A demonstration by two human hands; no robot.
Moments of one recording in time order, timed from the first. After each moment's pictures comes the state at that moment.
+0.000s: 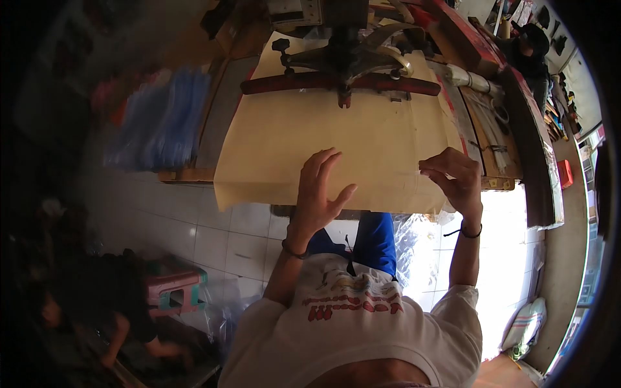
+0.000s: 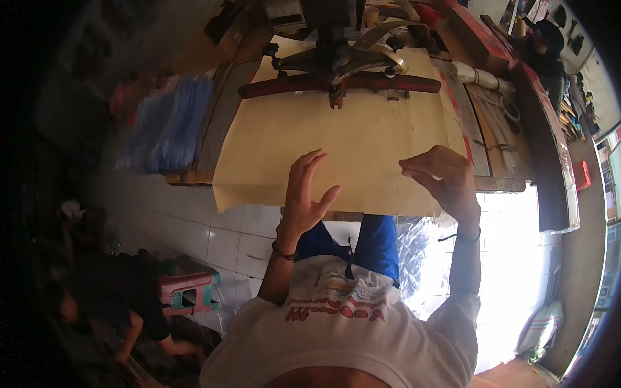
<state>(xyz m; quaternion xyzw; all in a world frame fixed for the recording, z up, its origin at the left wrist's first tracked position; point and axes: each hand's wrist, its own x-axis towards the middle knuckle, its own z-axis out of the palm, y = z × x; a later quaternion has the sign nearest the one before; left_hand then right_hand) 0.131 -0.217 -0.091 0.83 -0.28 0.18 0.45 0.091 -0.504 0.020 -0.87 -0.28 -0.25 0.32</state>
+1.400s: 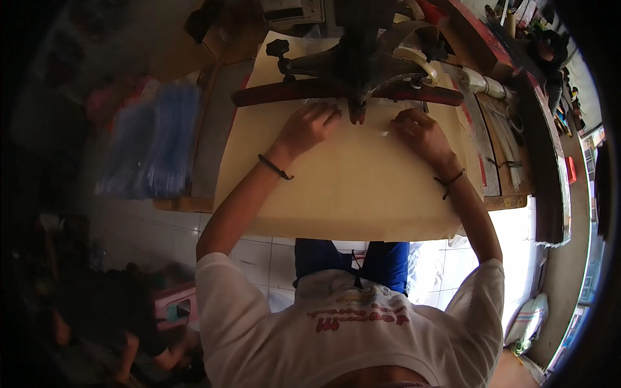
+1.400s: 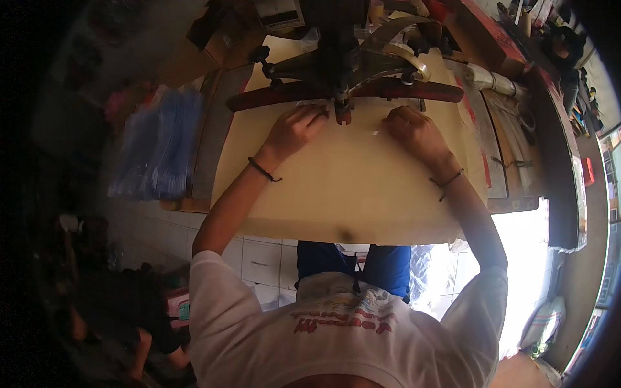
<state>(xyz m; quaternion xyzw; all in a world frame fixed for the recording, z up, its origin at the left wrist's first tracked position) 0.353 -0.204 -0.100 0.75 -0.53 0.37 0.11 0.262 -0.508 -0.079 -0.90 -0.30 -0.27 0.17</state>
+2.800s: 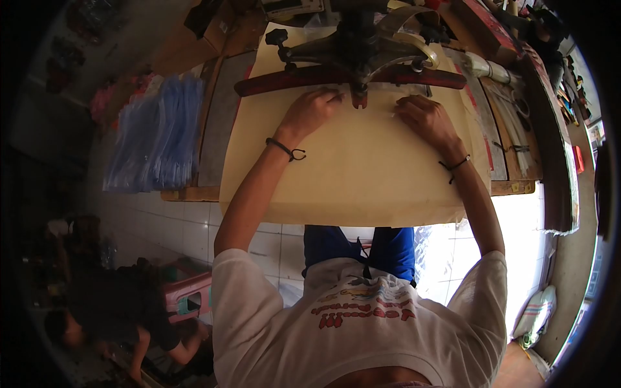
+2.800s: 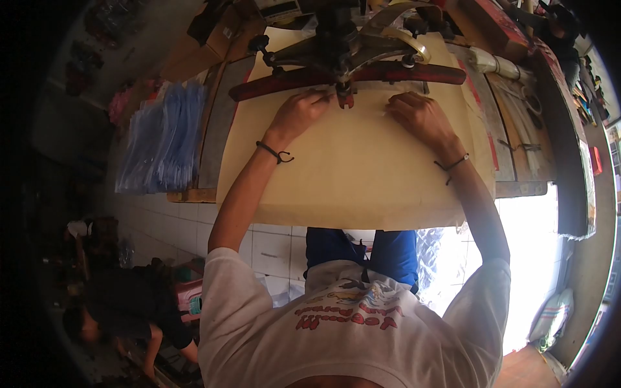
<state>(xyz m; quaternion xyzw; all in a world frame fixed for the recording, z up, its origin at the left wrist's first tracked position) 0.362 -0.207 -0.101 0.79 -0.52 0.31 0.11 0.259 -0.511 -0.079 -0.92 -0.28 -0.24 0.14</state>
